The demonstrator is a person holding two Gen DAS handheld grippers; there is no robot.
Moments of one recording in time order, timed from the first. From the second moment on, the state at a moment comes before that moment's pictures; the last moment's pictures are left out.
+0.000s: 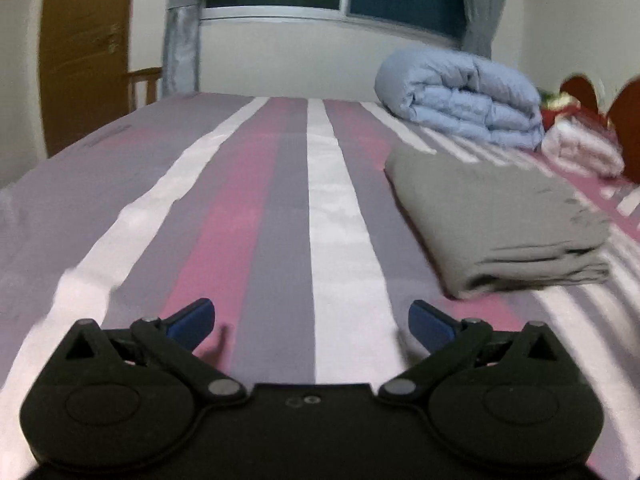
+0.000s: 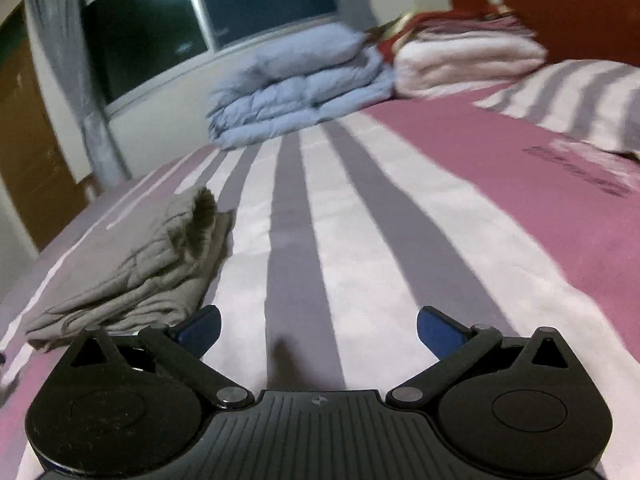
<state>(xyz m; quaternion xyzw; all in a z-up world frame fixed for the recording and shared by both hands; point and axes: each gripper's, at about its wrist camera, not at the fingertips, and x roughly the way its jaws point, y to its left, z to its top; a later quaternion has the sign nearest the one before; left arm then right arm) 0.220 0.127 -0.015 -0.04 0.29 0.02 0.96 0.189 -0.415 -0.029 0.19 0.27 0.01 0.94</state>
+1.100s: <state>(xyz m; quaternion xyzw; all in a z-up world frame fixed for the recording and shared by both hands) -0.008 -0.039 0.035 0.01 0.15 -0.06 0.99 -0.032 -0.264 0.042 0.05 0.13 0.08 0.99</state>
